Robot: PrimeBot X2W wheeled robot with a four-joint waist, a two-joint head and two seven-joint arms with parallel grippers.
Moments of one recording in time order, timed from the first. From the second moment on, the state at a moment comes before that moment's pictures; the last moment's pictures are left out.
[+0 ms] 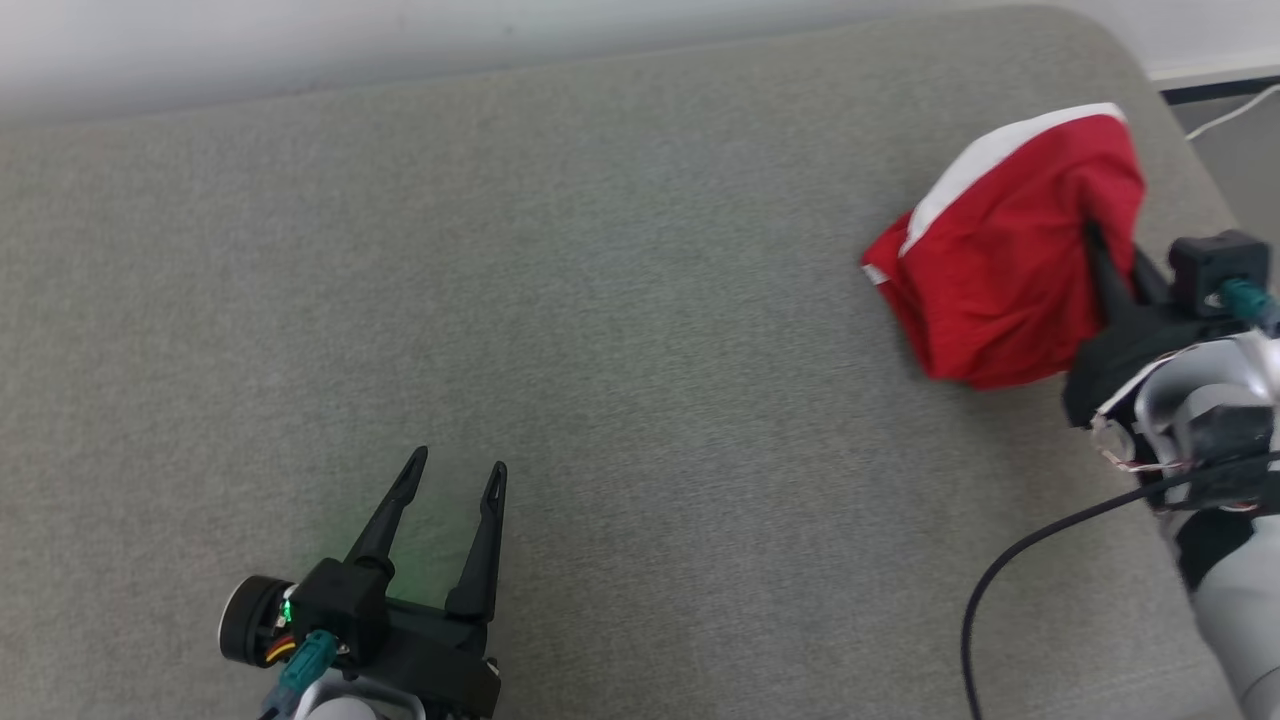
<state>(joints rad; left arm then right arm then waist) -0.29 0.05 -0.21 0.17 -0.08 -0.01 -0.26 -0.86 -0.36 0.32 0.93 0.14 0.13 -0.26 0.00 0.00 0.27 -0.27</state>
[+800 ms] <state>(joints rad) -0.31 0.05 -0.19 0.17 -0.08 0.00 -0.26 -0.87 -0.45 -0.17 1.00 -0.19 0.13 -0.26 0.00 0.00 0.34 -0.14</state>
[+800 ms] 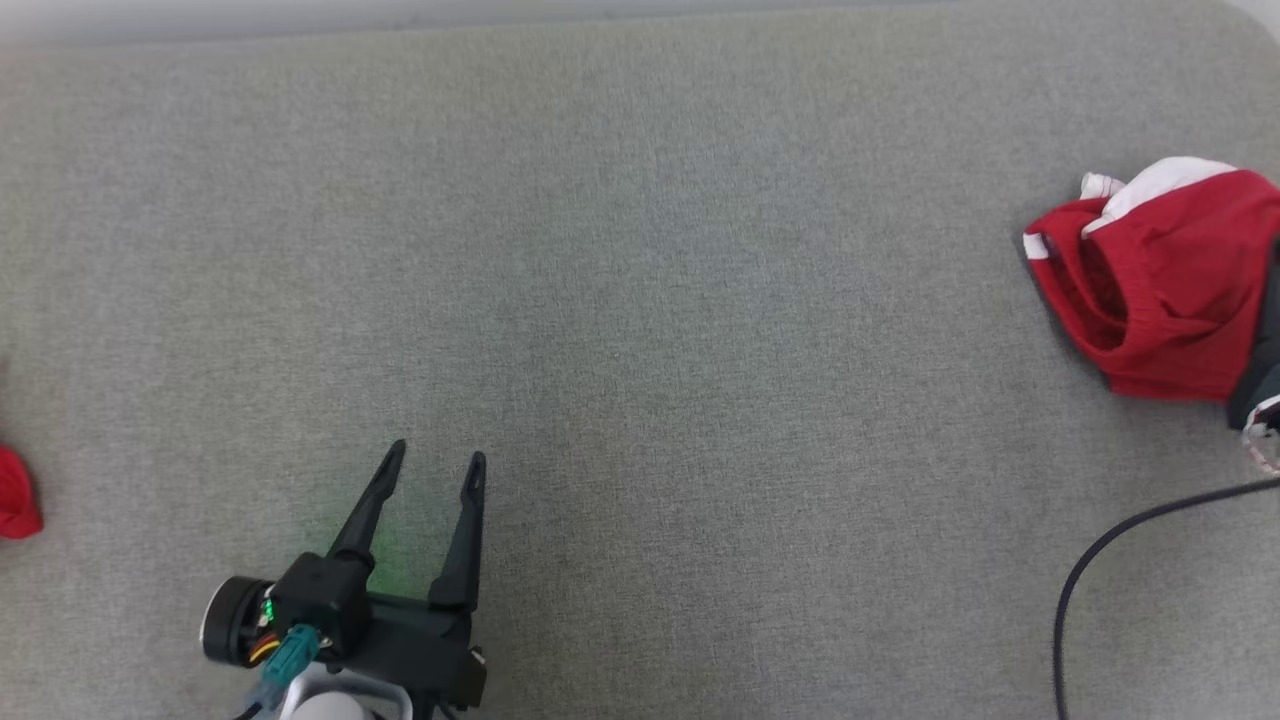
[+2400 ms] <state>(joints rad) -0.01 0.05 0.07 0.20 -0.08 0.09 -0.26 -0.17 -0.10 0.13 0.38 0.13 0.13 -0.26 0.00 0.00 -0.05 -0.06</state>
